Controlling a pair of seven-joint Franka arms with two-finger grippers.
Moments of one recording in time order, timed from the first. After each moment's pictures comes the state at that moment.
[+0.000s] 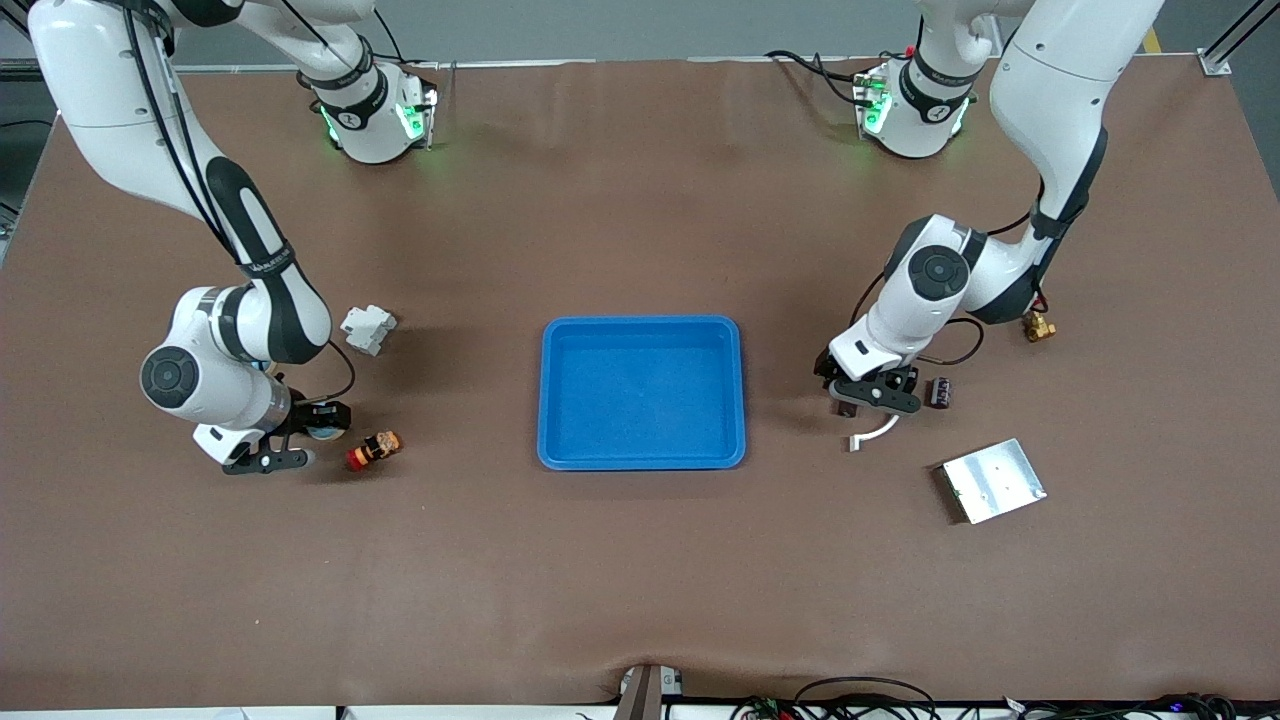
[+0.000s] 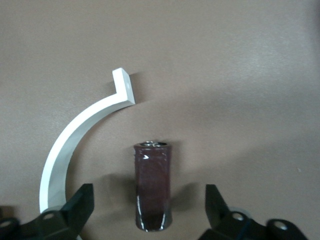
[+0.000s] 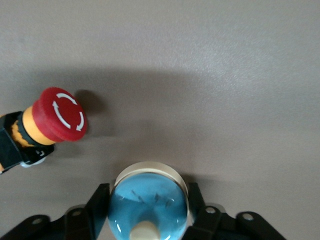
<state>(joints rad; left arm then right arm) -0.08 0.46 -0.22 -2.22 0.31 2.79 -0.25 -0.02 0.57 -0.01 -1.93 0.01 2.43 -0.15</state>
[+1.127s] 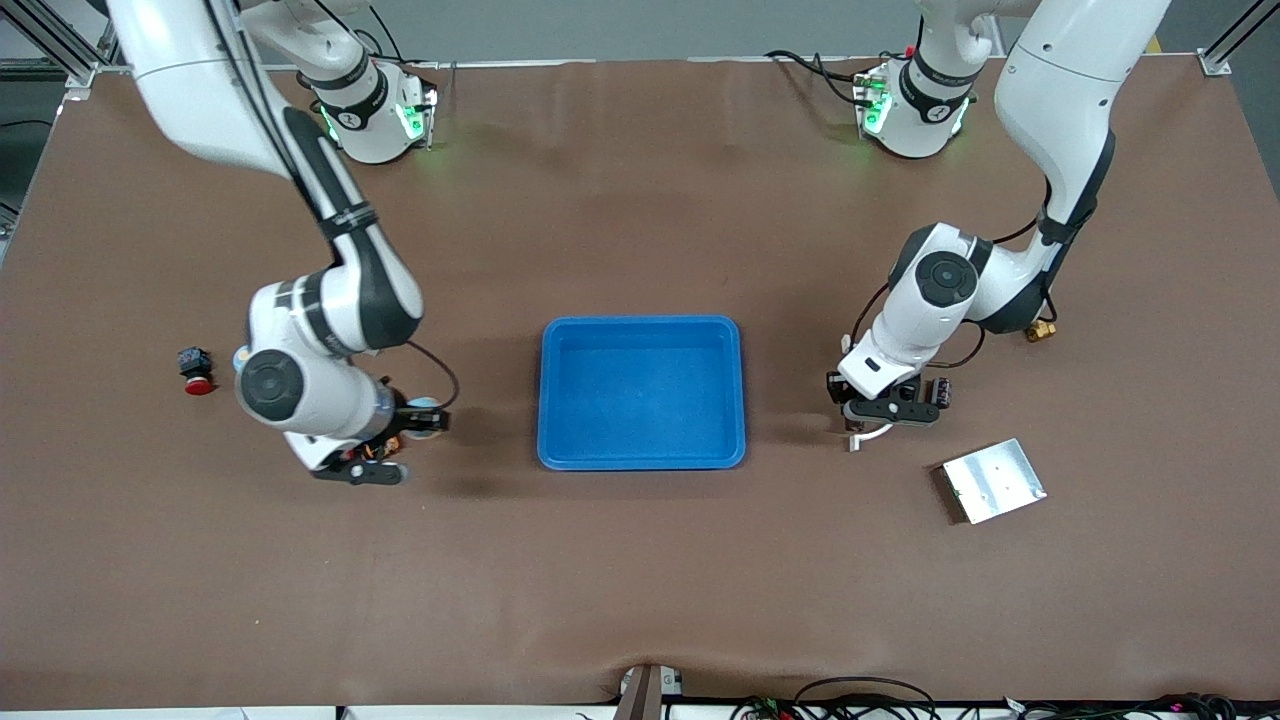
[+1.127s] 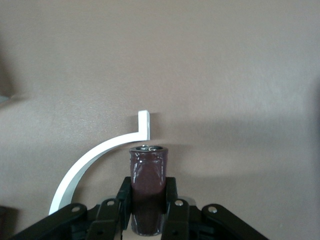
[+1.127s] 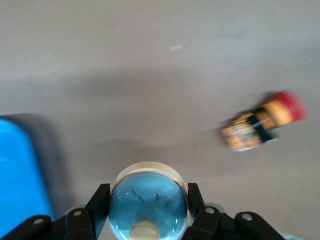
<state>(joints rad) -0.08 0.46 -0.22 -2.16 0.31 2.79 -0.51 0.29 0.56 0.01 -1.66 0.12 2.11 0.34</state>
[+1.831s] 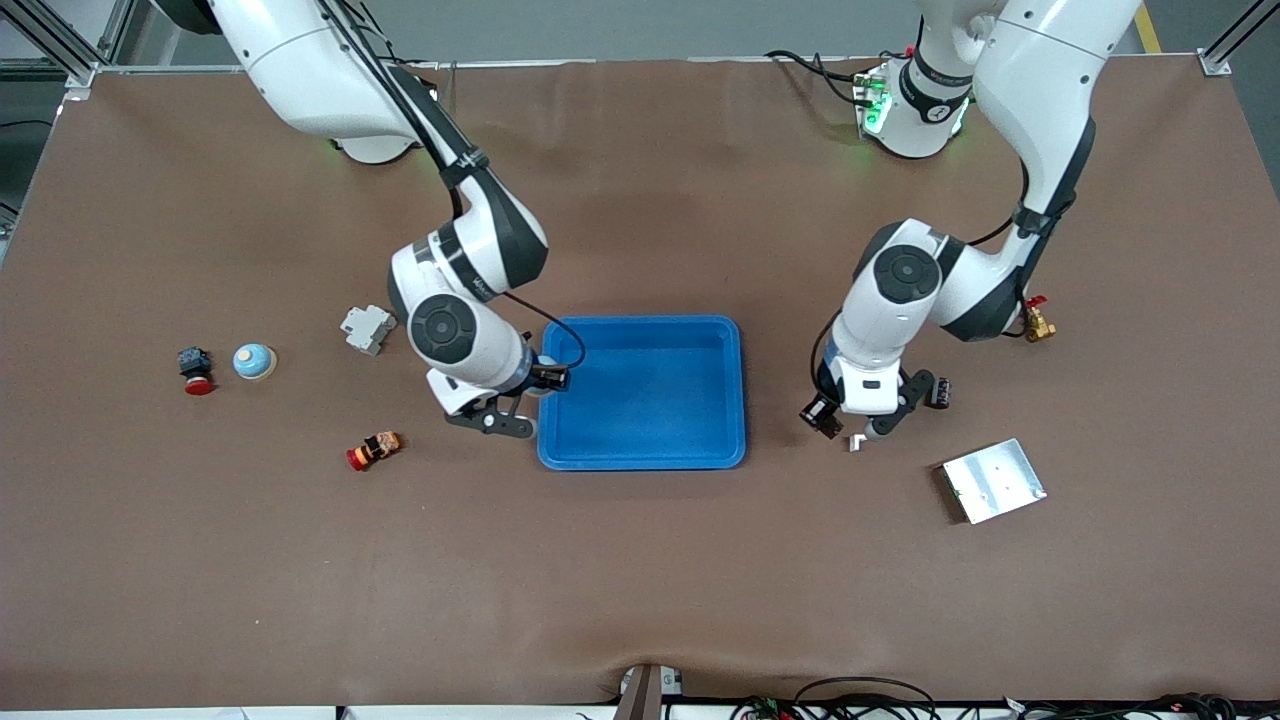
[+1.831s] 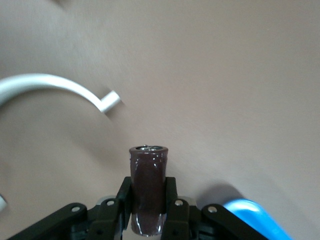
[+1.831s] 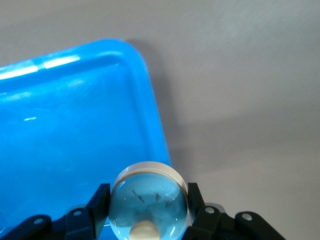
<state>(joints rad) -0.18 0.46 -0.28 -1.97 0.30 2.61 -1.51 0.48 0.60 0.09 -1.63 0.13 2.14 0.70</state>
